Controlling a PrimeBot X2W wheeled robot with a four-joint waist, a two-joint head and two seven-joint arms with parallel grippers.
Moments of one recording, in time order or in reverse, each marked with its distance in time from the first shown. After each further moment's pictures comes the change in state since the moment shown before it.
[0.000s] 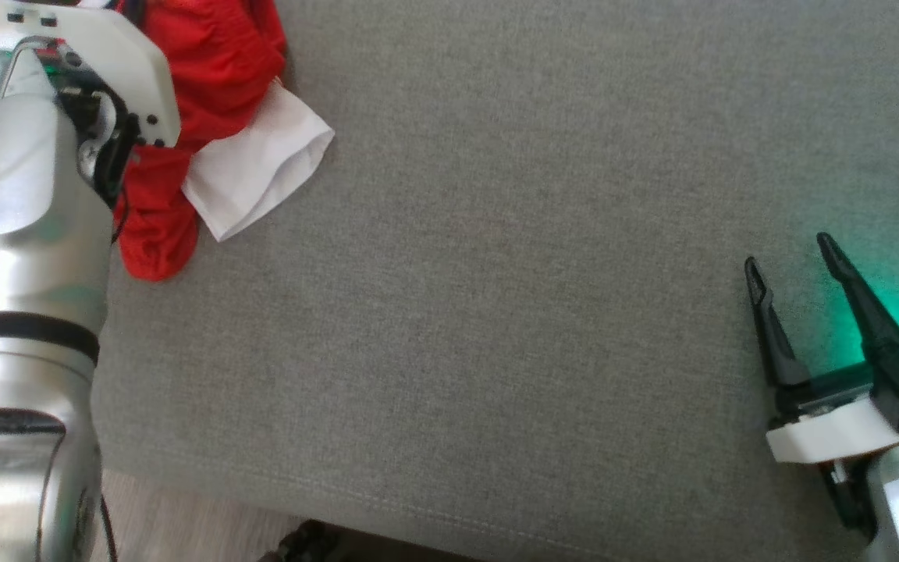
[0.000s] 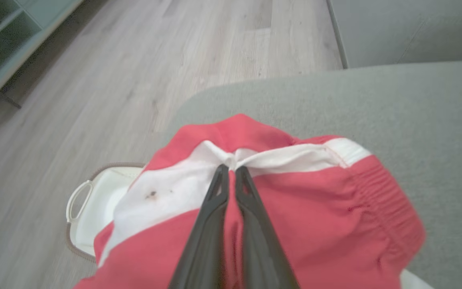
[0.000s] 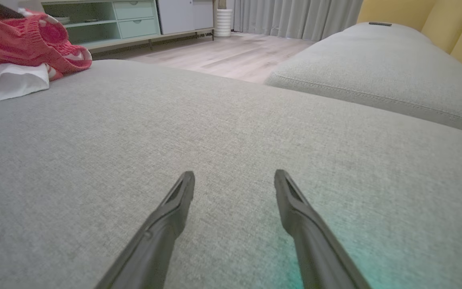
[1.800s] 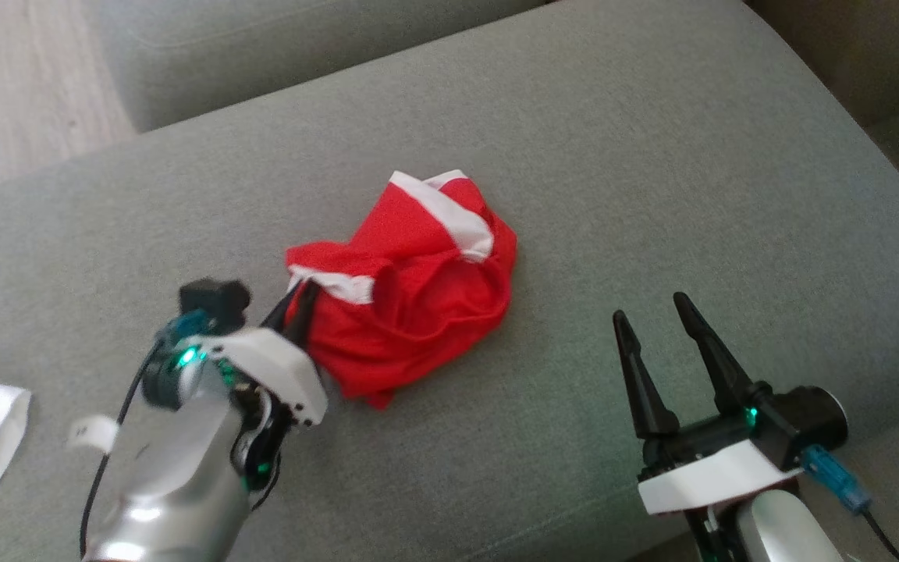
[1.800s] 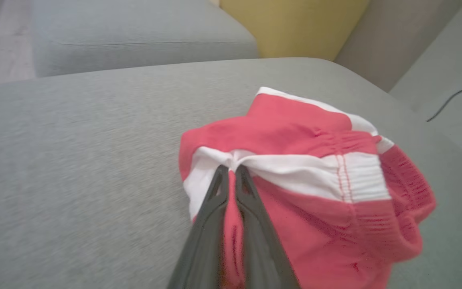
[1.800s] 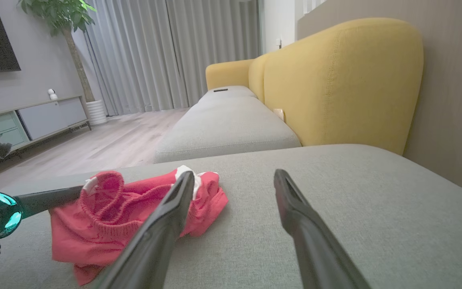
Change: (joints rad) left arm 0.567 -0.014 -0.483 -0.277 -0.578 0.056 -0.296; right arm 0.040 0.218 0.154 0.053 0.116 0.000 0.003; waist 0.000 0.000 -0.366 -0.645
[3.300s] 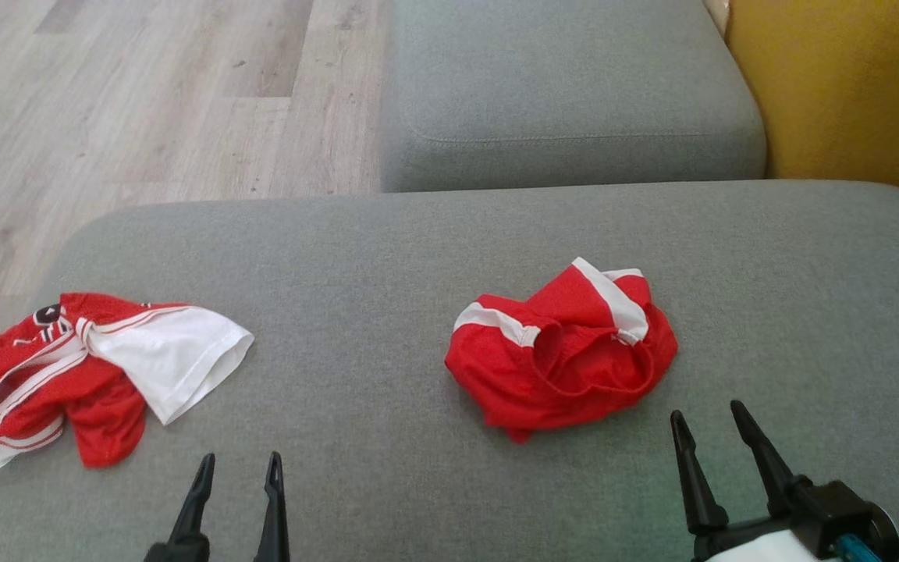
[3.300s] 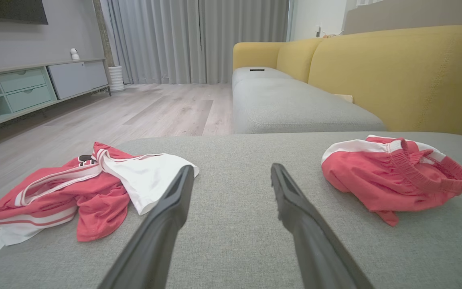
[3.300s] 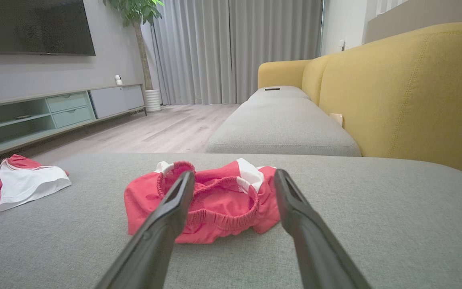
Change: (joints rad) left arm 0.859 -0.105 0.450 -0.839 0.612 0.188 -0.032; right arm 0.207 0.009 -0.137 0.032 -0.054 0.000 0.000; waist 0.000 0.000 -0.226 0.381
